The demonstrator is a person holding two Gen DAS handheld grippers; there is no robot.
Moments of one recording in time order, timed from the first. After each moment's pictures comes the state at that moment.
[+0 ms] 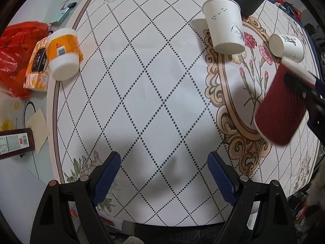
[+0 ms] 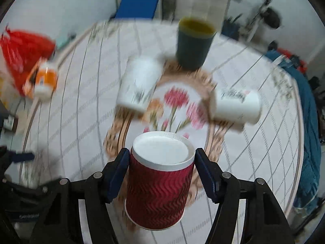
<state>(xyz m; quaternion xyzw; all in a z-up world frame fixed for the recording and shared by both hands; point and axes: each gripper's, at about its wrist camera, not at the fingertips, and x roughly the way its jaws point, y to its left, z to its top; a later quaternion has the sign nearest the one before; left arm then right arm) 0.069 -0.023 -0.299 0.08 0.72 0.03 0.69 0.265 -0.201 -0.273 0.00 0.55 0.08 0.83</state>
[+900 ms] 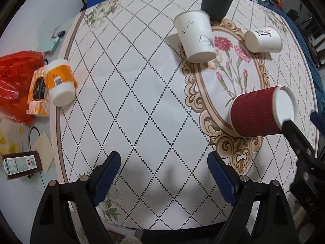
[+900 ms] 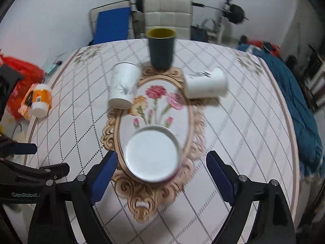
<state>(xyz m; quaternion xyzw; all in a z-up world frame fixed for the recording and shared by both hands) 0.058 -0.052 -0.276 0.13 0.67 -0.02 0.73 0.187 -0.210 -0.251 0.06 0.52 -0.02 0.85</state>
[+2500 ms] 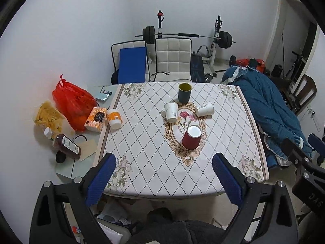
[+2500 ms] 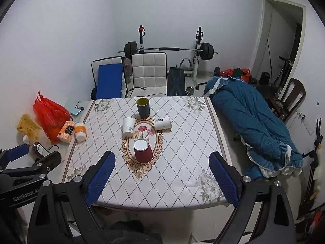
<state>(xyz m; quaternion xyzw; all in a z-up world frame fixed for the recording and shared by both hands) -0.182 -0.087 0.027 0.08 0.45 -0.02 0.89 -0.093 -0.265 0.090 0.07 0.40 -0.06 0.91</state>
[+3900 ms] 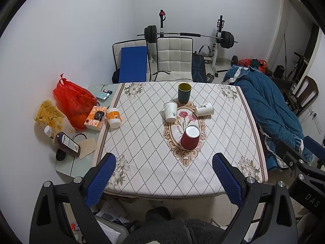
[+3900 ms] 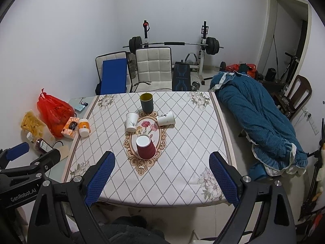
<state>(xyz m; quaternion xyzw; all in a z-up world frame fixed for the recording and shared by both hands) -0.178 -0.092 0.028 0.07 0.45 -0.01 0.89 -0.070 -0.280 0.076 0.08 0.42 -0.04 0.90</state>
